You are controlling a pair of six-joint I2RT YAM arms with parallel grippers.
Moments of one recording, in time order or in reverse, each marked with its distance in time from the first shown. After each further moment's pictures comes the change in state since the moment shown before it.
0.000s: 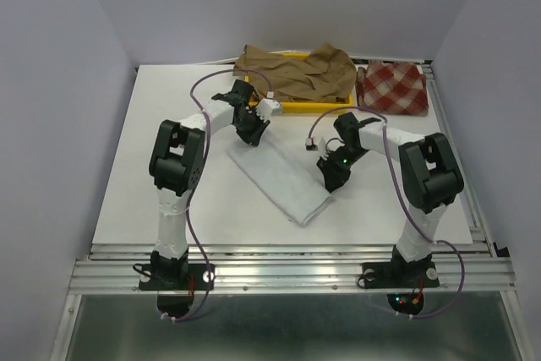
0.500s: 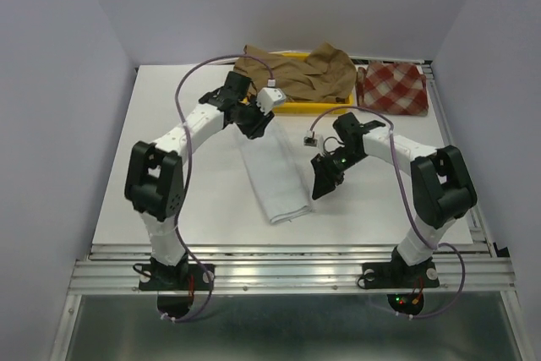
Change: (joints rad) left arm -0.055 -0.193 -0.008 0.043 -0.021 0.005; right arm 0.079 -0.151 -0.079 -0.002 -0.284 0.284
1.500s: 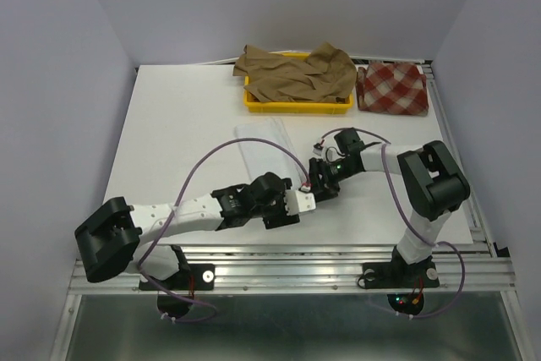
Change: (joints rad) left arm -0.632 -0.624 -0.853 0.410 -0.379 -0.078; right arm -0.032 0.064 -0.235 0.511 0.021 0.756
